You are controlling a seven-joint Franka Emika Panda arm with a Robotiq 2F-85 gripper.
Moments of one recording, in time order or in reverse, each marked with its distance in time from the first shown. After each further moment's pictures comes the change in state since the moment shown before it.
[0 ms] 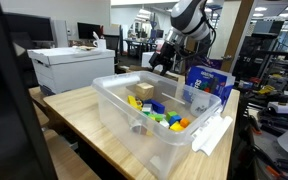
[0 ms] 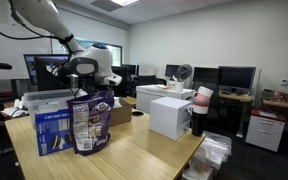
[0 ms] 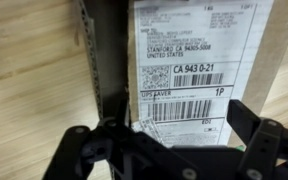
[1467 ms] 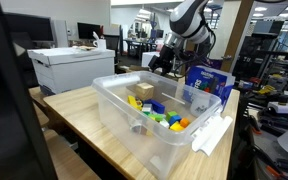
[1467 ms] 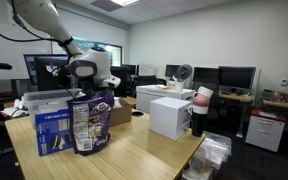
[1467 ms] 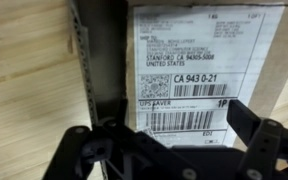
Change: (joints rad) arm -0.002 0.022 0.019 -0.008 -0.010 0.033 -0.007
